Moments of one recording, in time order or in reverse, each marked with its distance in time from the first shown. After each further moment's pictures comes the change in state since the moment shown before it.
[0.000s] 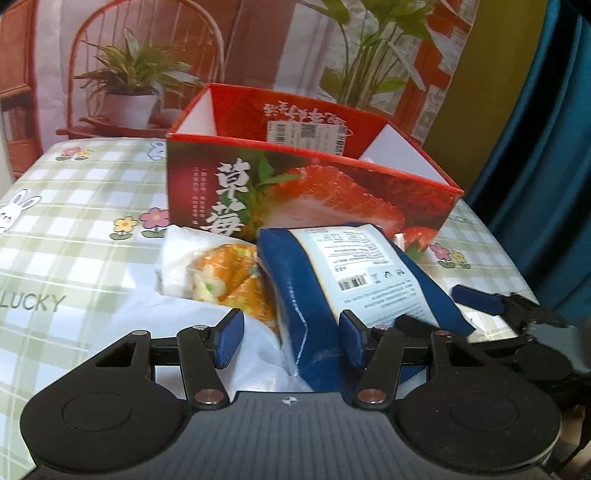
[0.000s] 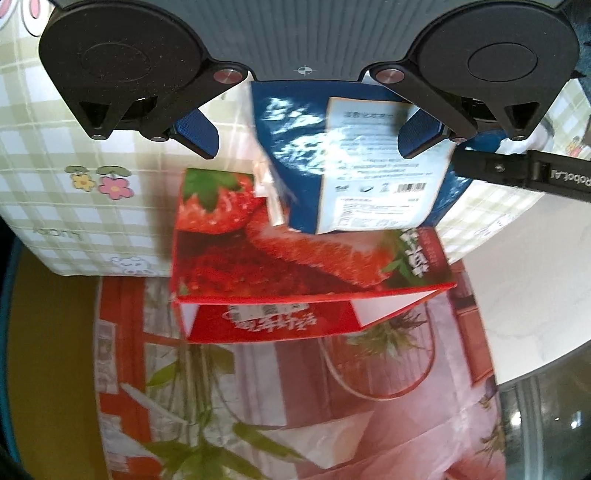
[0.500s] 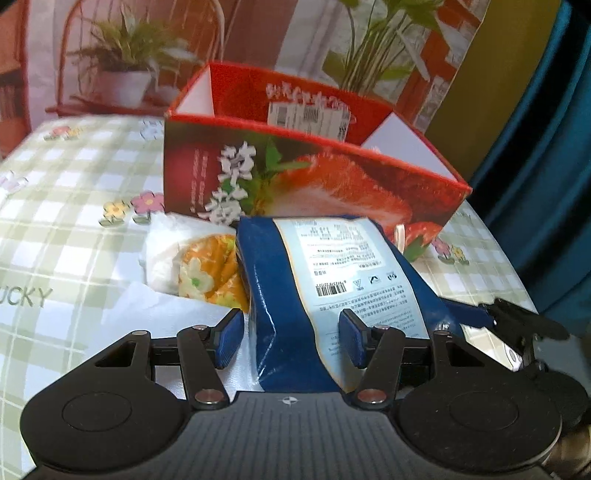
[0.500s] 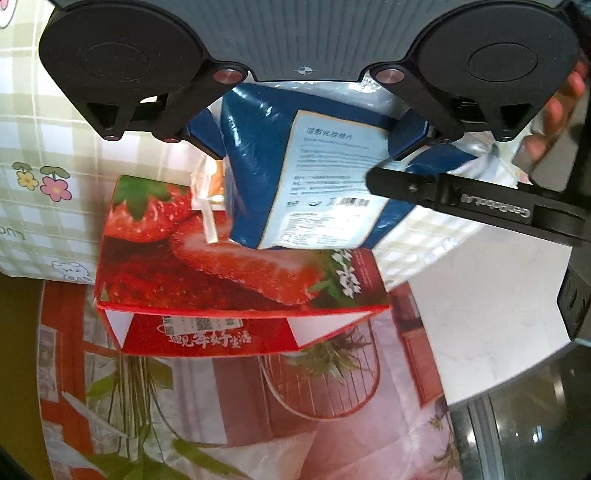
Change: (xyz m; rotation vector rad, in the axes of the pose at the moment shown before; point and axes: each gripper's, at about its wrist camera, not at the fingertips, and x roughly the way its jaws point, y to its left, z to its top) left arm 0.019 0.020 0.009 -0.040 0.081 -0.059; right arm 0.003 0.019 0.004 -0.043 0.085 0.160
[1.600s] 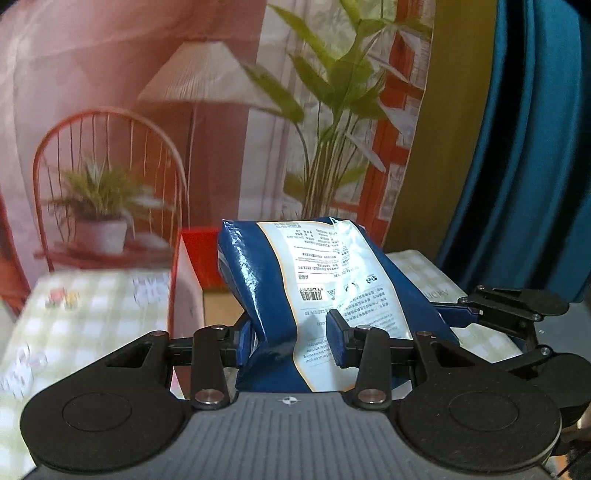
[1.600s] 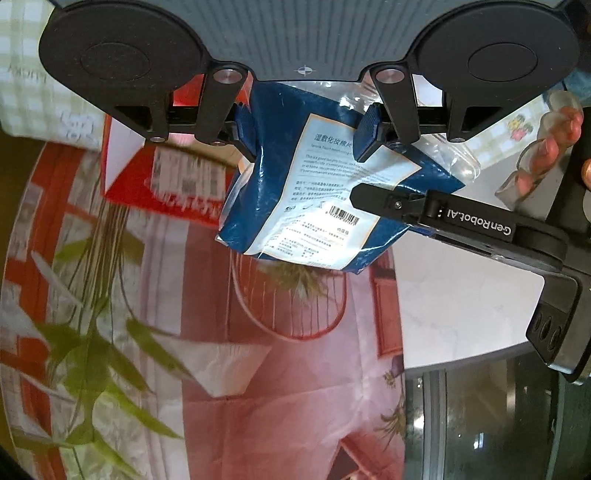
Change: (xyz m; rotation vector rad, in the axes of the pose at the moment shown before) left arm -0.066 -0.032 0.107 0.234 -0.262 0.012; right arm -0.032 0.016 0.112 -0.206 -0.160 0.032
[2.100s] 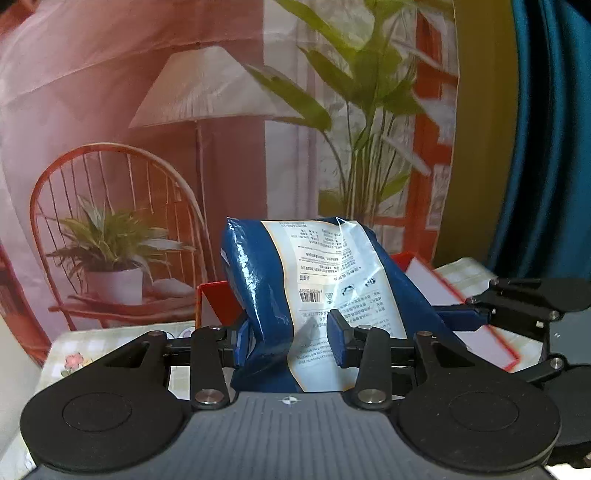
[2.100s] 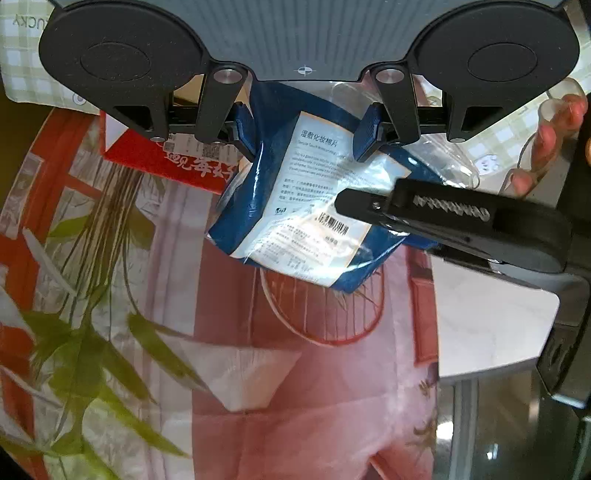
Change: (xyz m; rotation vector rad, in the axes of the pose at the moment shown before) left arm 0.087 0.003 0.047 0.106 -0.003 0.116; right arm 0.096 -0.036 0.036 -0.022 0.028 -0.089
